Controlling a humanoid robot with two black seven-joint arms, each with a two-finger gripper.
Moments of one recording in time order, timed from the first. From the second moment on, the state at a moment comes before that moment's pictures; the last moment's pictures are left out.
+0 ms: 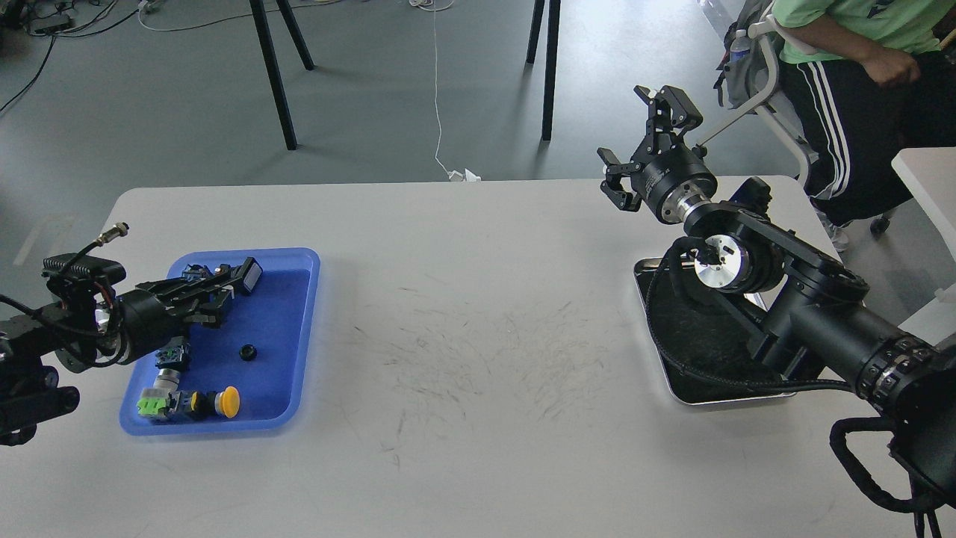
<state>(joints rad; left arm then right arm) -0.97 0.77 0.45 -0.94 1.01 0.40 -0.49 0.89 -0.18 0.52 0.68 -0.01 0.09 0.29</state>
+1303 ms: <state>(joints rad) -1.10 -0.02 0.46 -0.89 1.00 0.42 -0.49 1.01 -0.27 0.53 0.66 0.01 0.08 0.29</state>
